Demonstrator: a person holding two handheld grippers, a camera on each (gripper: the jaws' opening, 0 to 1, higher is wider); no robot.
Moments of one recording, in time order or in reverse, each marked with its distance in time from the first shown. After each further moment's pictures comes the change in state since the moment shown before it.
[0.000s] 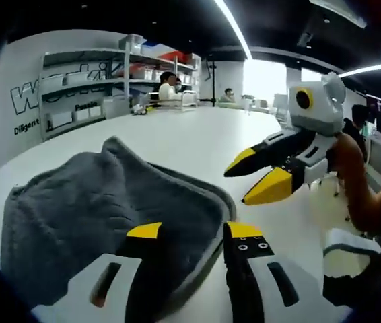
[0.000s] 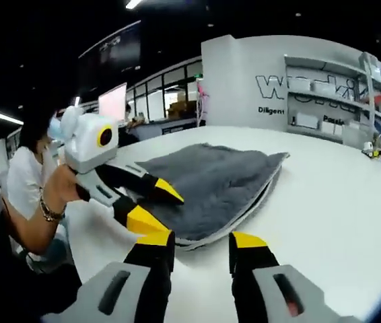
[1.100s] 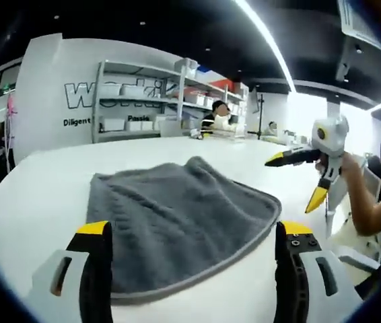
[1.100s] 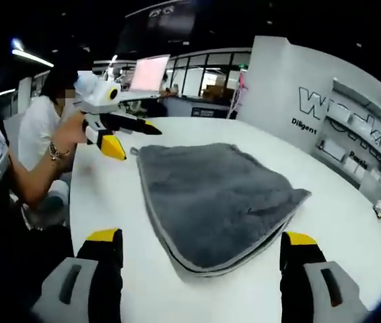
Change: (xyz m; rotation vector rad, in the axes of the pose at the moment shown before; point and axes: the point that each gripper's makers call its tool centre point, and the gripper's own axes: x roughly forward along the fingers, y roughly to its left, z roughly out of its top) left arm -0.133 0.102 0.001 -0.151 -0.184 0.232; right arm 0.008 0.029 0.025 -0.341 0.128 0.104
